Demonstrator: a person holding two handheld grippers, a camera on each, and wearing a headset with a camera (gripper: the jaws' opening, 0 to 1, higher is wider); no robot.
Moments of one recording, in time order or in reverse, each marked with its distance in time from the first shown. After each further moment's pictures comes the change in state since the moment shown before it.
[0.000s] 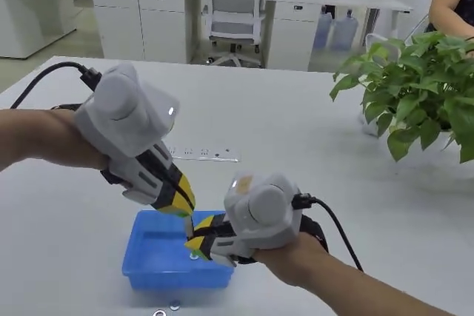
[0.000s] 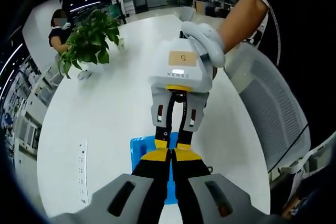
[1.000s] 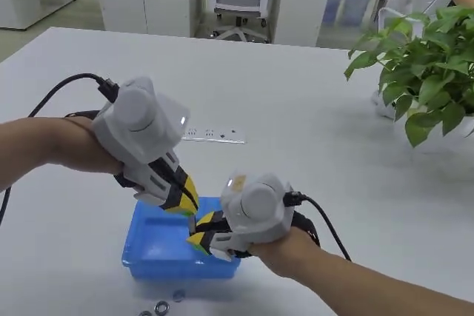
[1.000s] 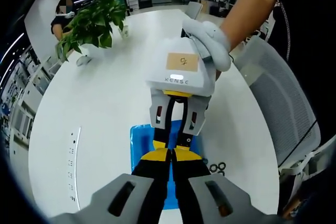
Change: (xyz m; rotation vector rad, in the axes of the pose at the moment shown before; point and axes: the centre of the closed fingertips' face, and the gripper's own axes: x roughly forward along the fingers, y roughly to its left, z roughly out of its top) left arm 0.035 0.019 -0.037 -0.057 0.021 -0.018; right arm 0.040 -0.017 -0.036 0.041 0.051 0.027
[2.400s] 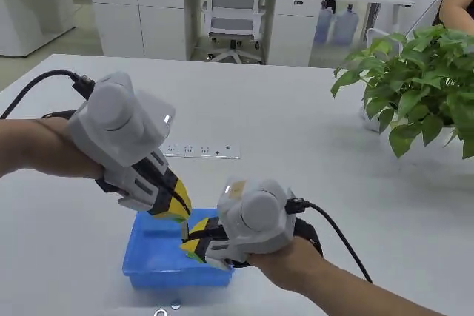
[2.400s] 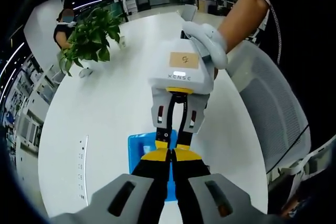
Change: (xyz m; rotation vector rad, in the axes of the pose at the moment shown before) left arm -0.041 -0.035 0.034 0.050 -0.003 0.038; right arm -0.040 0.034 0.037 -0.066 -0.058 -0.023
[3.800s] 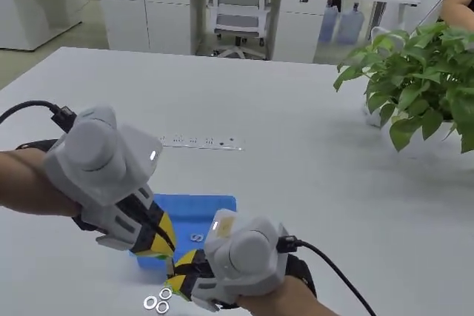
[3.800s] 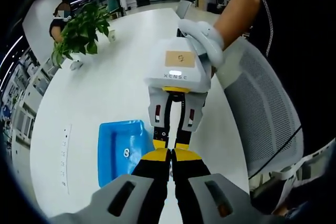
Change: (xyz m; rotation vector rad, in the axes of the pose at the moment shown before) left arm 0.011 -0.069 -0.021 -0.039 0.030 -0.034; right arm 0.011 0.072 -0.017 0.027 -0.001 0.059
